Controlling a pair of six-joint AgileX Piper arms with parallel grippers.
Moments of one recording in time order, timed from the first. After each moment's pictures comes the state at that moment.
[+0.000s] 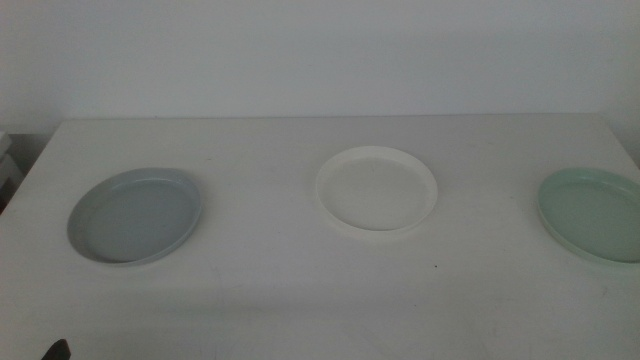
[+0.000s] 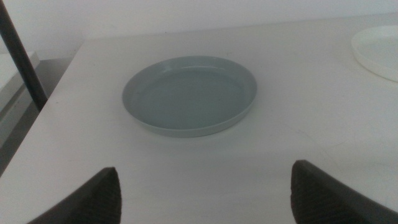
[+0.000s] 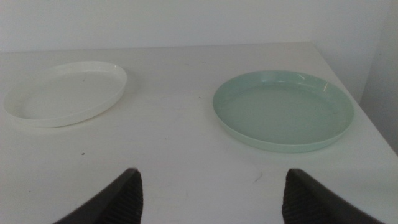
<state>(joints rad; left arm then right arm) -0.06 -0.01 0.03 -0.02 0.30 0.03 0.06 -0.01 0.03 -0.05 0.29 0.13</state>
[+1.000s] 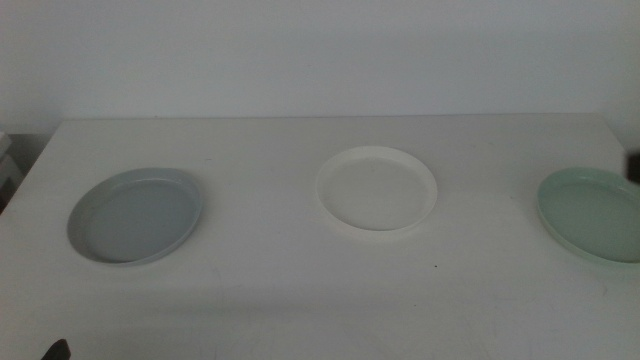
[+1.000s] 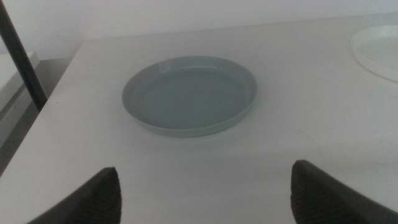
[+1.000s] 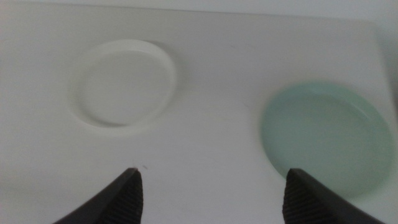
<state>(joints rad) -0.06 -0.01 0.03 -0.02 0.30 0.03 0.14 0.86 -0.89 0.09 0.77 -0.01</state>
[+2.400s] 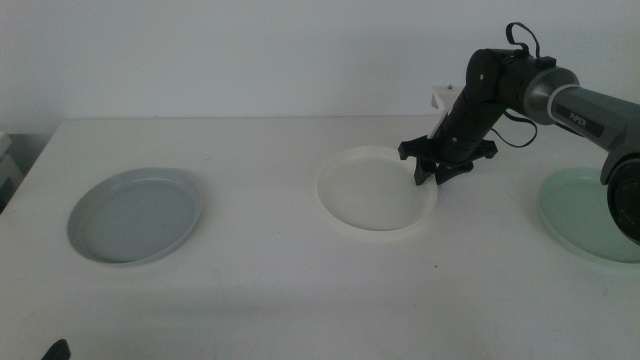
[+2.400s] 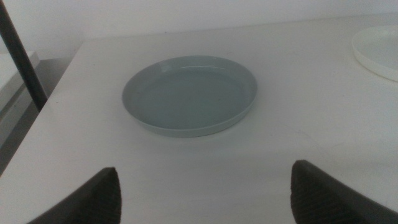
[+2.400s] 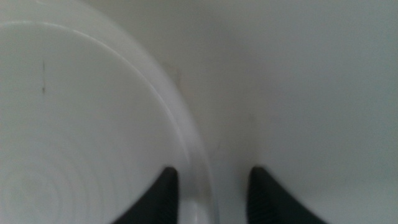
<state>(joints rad) -0.06 -0.01 0.03 -0.02 0.30 0.03 0.23 2.40 -2.04 0.18 0.98 0.04</state>
